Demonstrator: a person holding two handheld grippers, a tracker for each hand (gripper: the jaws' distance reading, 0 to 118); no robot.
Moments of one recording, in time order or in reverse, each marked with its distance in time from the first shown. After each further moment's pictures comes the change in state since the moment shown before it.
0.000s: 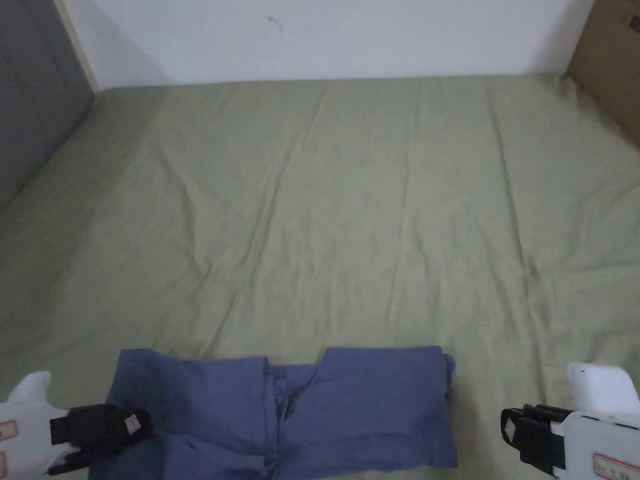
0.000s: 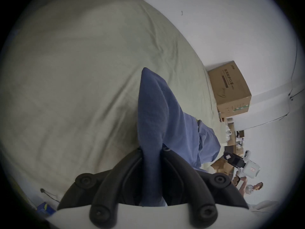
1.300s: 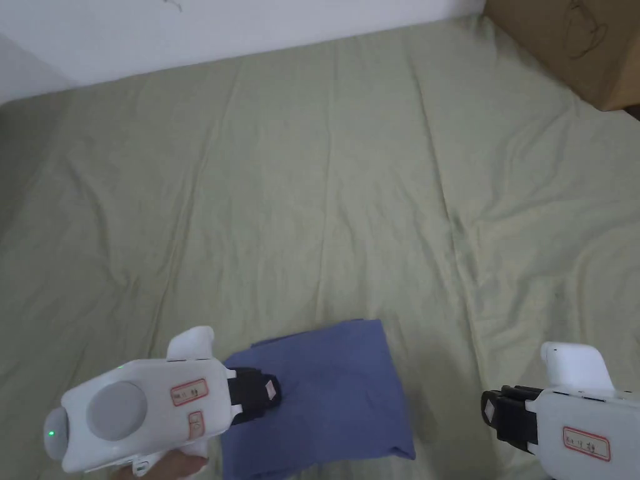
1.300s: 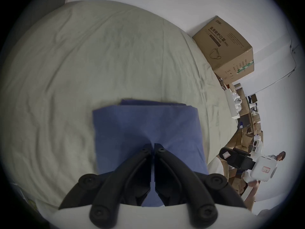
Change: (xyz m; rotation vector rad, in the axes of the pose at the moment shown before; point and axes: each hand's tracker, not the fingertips) left arm 0.222 -0.064 -0.156 -0.158 0.040 -0.284; right arm 0.072 -0.023 -0.001 -0.013 -0.015 -0.177
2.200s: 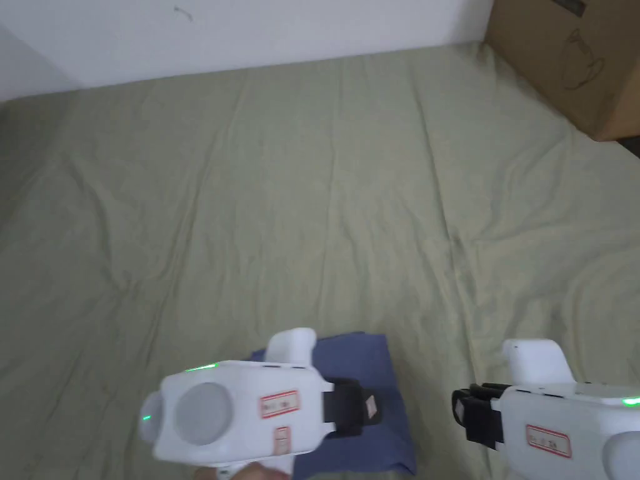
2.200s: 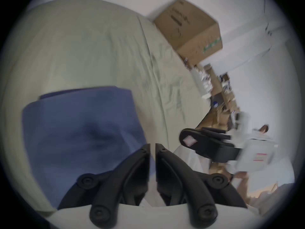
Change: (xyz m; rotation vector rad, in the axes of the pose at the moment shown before) left arm 0.052 -0.013 0.005 -0.055 -0.305 -0.114; right arm -0.048 0.021 -0.003 -0.004 0.026 0.152
